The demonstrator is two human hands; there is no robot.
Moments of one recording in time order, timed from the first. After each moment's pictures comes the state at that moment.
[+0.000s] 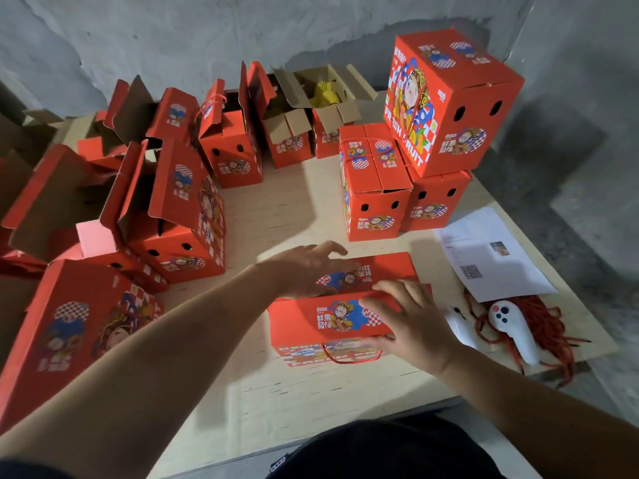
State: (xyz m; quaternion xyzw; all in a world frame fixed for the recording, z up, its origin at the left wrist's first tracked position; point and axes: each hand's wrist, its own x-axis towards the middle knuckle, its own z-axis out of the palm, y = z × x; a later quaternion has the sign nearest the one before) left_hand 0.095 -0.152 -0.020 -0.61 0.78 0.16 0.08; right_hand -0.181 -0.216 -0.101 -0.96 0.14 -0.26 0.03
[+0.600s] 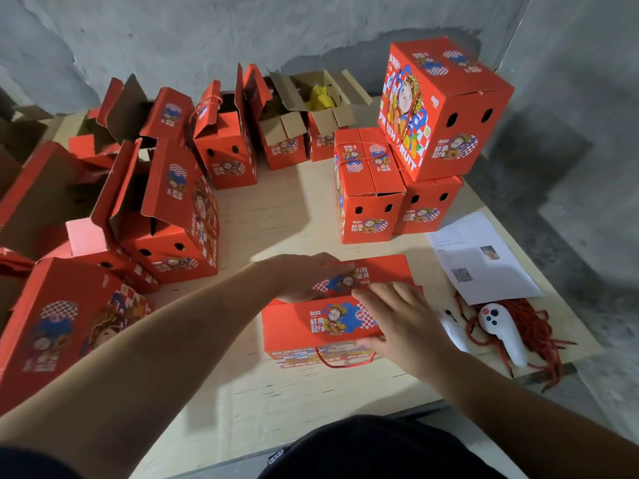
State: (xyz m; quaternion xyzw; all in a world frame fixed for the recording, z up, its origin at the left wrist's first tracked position) left_hand 0.089 -0.153 -0.019 -0.63 0.73 0.24 0.10; right_hand -0.180 -0.194 -0.063 -0.96 0.19 -0.21 -0.01
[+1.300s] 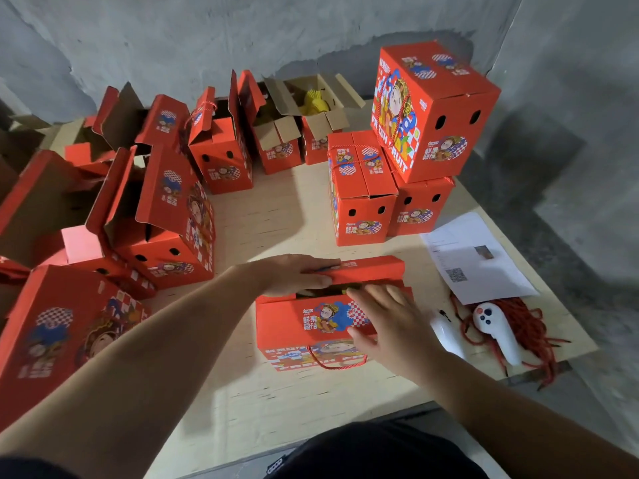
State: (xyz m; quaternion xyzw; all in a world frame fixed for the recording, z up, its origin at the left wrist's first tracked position) left_hand 0.099 -0.153 -0.018 -0.68 0.63 0.38 -0.01; right_hand -0.180 -0.194 -0.072 -0.95 0.22 -0.23 0.04
